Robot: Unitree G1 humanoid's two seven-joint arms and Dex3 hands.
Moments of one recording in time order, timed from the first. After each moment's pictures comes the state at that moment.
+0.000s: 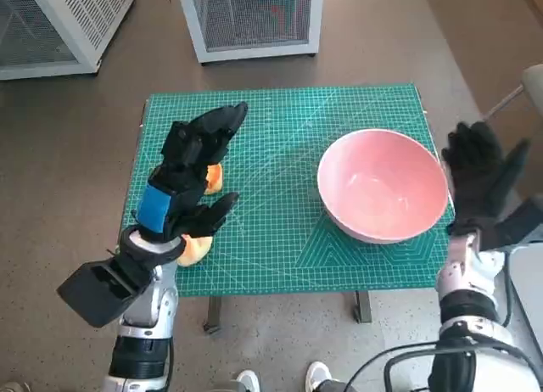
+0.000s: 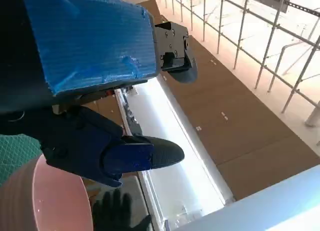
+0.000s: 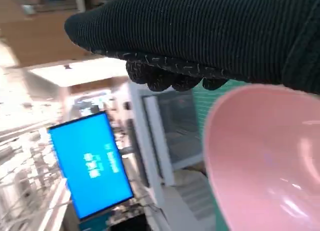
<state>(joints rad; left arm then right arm) -0.37 0.12 0.06 0.13 -0.24 -0.53 -0.38 -0.81 -0.27 -0.49 1.30 0.32 -0.53 0.27</state>
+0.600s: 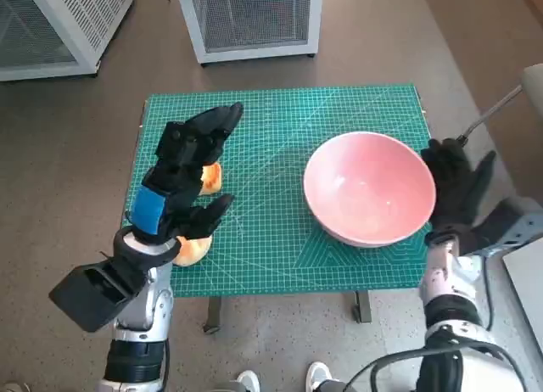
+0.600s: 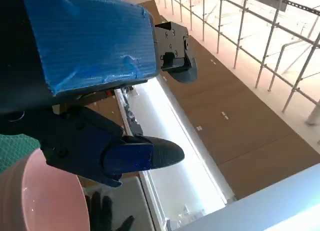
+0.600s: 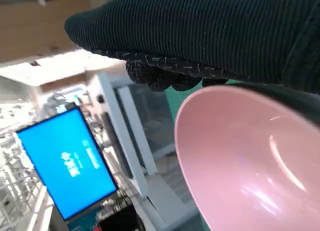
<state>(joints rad) -0.35 0.13 0.08 0.09 -0.24 -0.50 -0.38 -0.81 -0.19 -0.50 1.31 0.31 -0.45 0.27</state>
